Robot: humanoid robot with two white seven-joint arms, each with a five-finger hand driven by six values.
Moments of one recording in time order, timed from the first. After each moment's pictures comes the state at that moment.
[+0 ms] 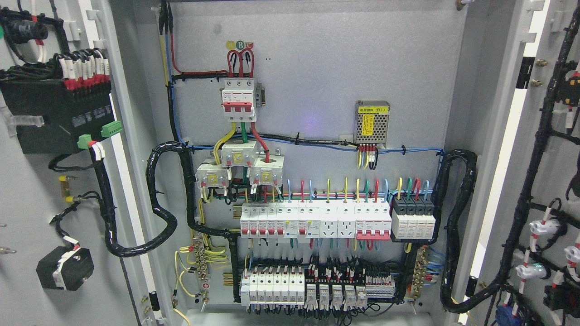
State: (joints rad) left arm 0.31 0.18 0.24 -1.91 0.48 -0.77 -0.16; right arm 0.47 -0.42 -0.29 -2.03 -0.77 -0.58 0.40
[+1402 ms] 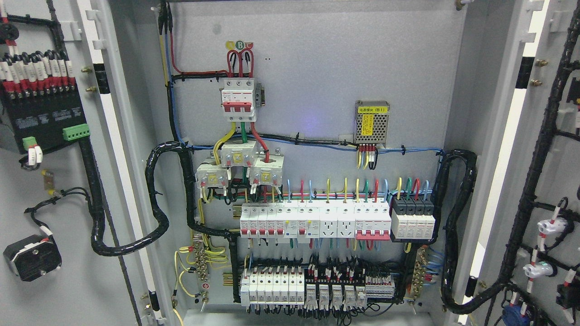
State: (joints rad) left arm 0.19 0.38 0.36 -1.56 0.63 -0.77 -0.14; right arm 0.52 -0.41 -0.39 -1.98 -0.83 -0.58 0.41
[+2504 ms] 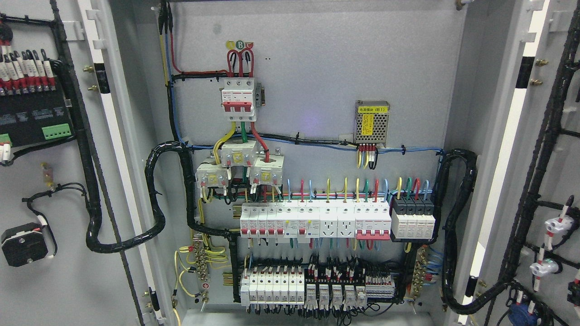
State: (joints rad) left arm -0.04 0.50 0.34 -1.29 0.65 -0.77 -0.13; right arm 0.53 -0.40 -0.46 -1.92 -0.87 -0.58 0.40
